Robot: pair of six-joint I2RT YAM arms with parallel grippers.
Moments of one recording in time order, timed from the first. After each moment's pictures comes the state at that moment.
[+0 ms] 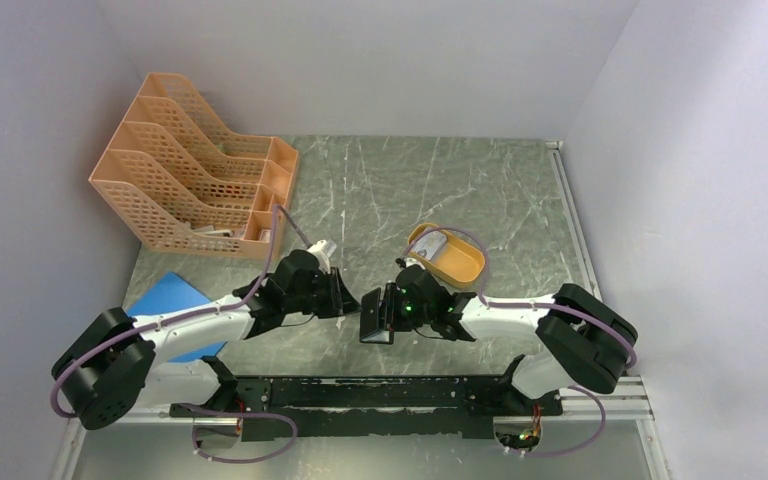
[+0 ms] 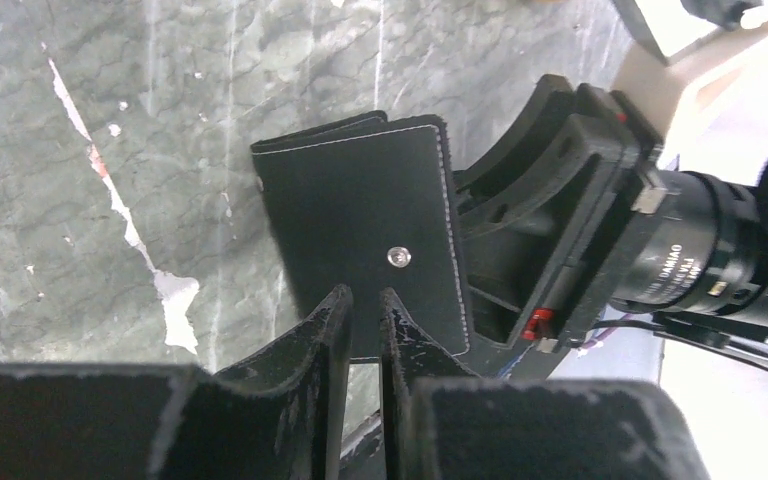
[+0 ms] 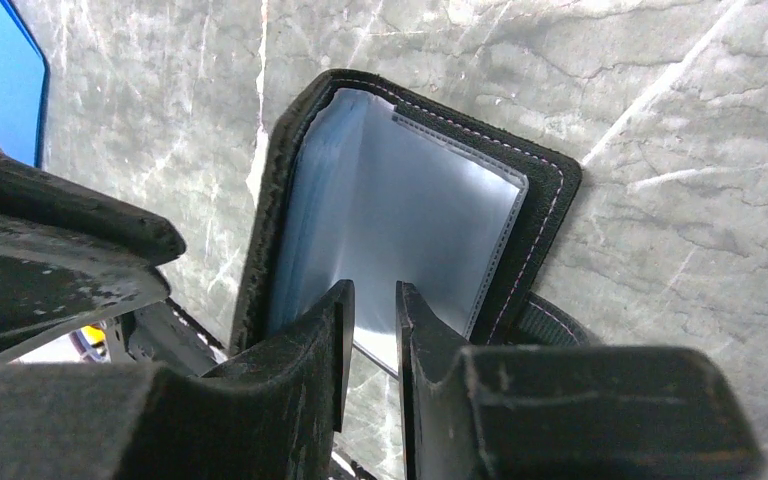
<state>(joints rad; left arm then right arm) -0.80 1.20 0.47 0.11 0.20 -0.88 0.92 1.42 0.49 0.17 -0.09 0.87</state>
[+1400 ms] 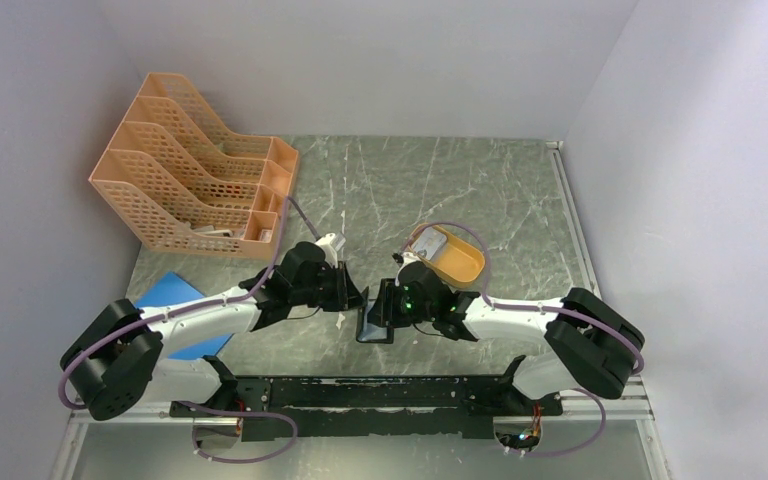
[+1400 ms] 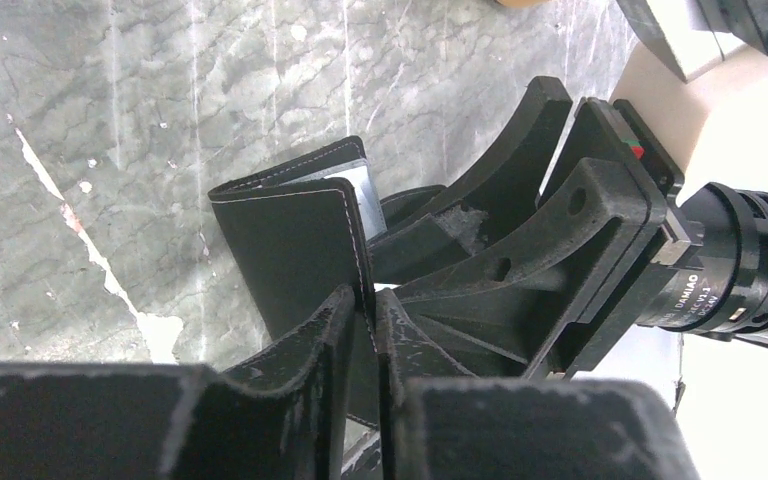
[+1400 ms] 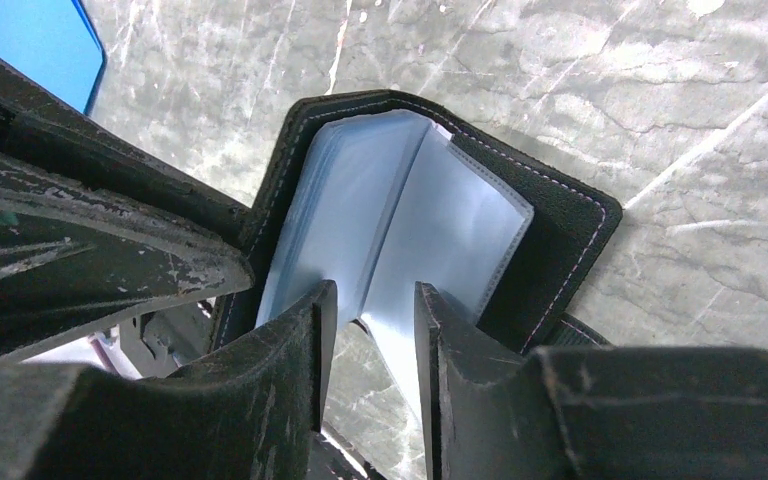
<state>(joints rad) -0.80 1.27 0.54 0.11 0.22 -0.80 0.92 1.38 0.49 0.20 -0.11 0.80</state>
